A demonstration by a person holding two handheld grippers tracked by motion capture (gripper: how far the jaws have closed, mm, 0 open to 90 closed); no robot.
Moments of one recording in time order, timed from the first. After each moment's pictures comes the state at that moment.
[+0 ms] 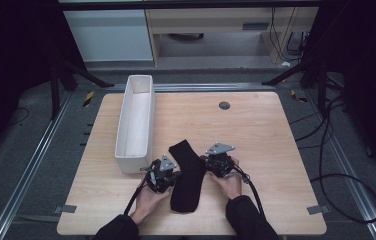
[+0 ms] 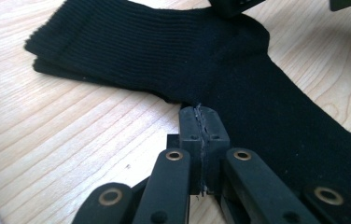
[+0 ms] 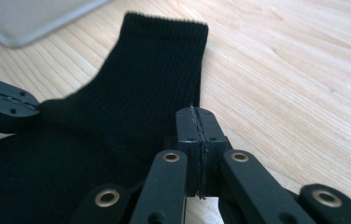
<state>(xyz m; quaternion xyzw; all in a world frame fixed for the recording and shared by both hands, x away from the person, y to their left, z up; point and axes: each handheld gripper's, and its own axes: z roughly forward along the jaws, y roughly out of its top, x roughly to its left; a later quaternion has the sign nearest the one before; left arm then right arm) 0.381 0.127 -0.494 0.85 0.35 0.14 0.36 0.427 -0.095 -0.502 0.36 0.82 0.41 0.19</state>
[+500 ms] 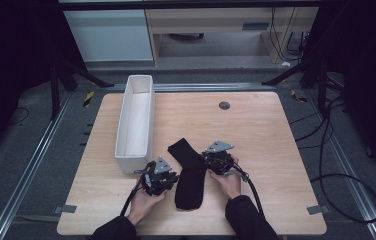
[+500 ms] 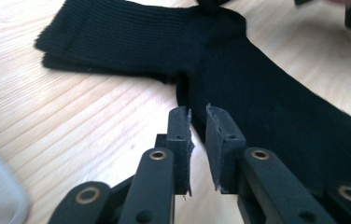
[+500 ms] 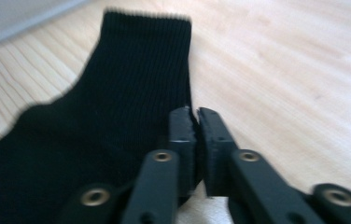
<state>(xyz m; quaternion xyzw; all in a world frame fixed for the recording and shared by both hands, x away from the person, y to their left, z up) 0.360 0.145 -0.478 0.85 0.34 0.15 0.37 0.432 -0.096 -0.498 0.36 0.81 0.42 0.21</state>
